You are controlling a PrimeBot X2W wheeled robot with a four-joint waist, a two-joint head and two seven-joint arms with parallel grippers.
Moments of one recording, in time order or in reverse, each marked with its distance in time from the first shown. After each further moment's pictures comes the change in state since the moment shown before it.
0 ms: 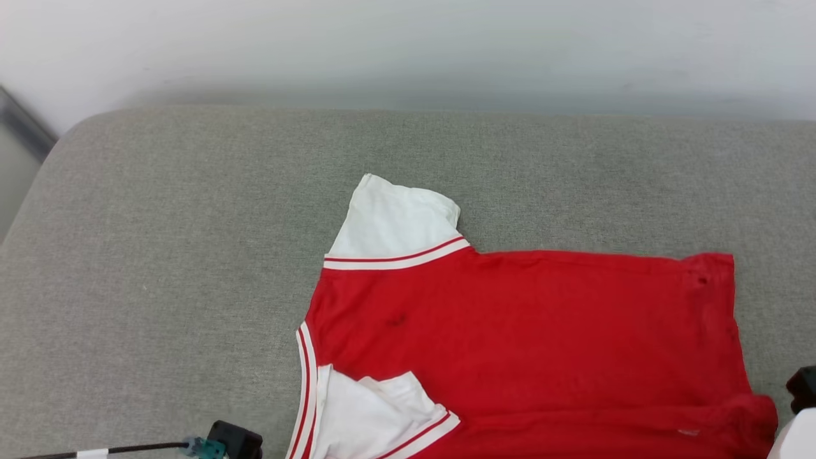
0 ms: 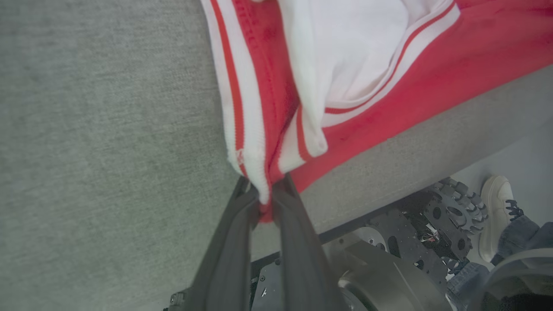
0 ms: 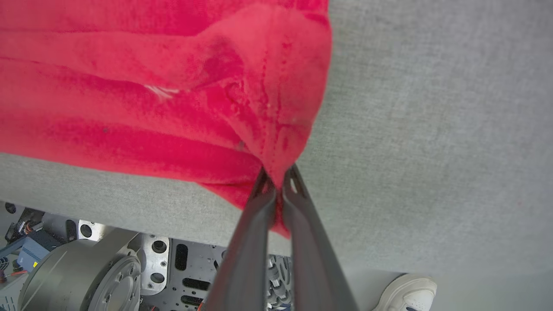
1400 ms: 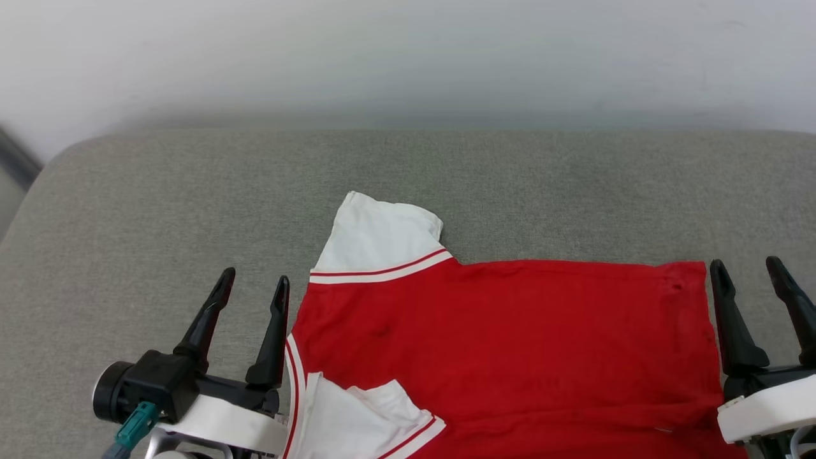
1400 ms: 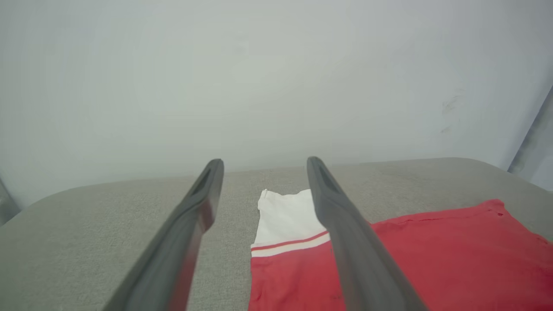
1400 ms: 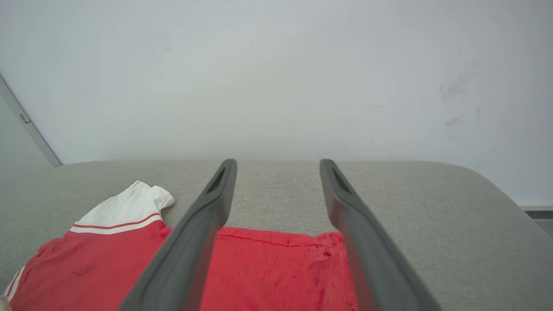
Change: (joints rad) left arm -0.036 -0.351 0.423 0.031 0.488 -0.059 -0.560; right arm -0.103 0.274 -0.005 -0.134 -0.140 -0.001 -0.941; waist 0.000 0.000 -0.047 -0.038
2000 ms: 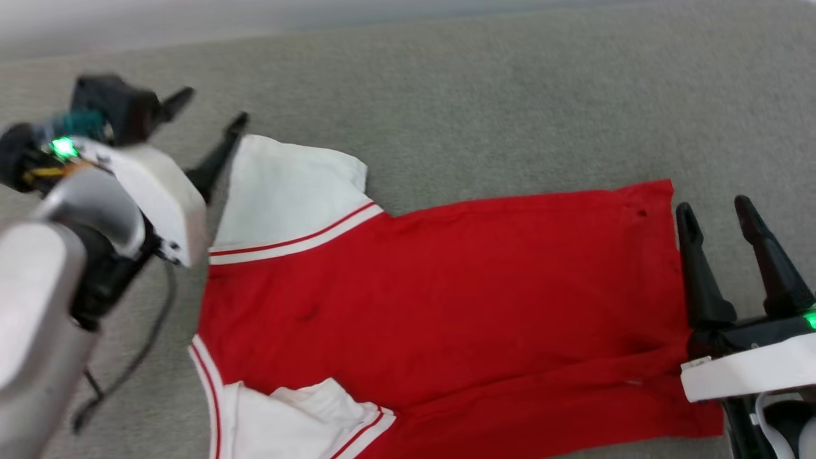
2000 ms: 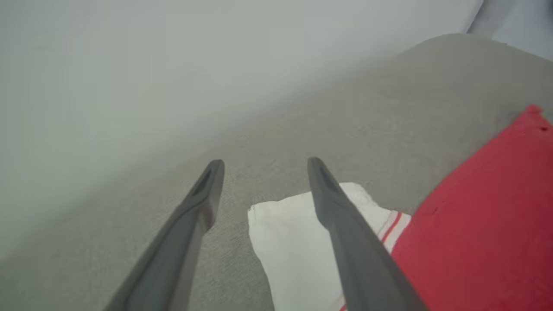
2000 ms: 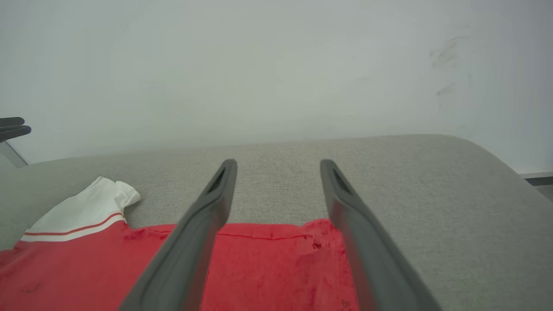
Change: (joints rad) left arm -0.580 0.207 -0.036 0.139 -0.117 -0.234 0.583; right arm -0.118 0.064 0.074 -0.032 -0.024 0.000 -0.034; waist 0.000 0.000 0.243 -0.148
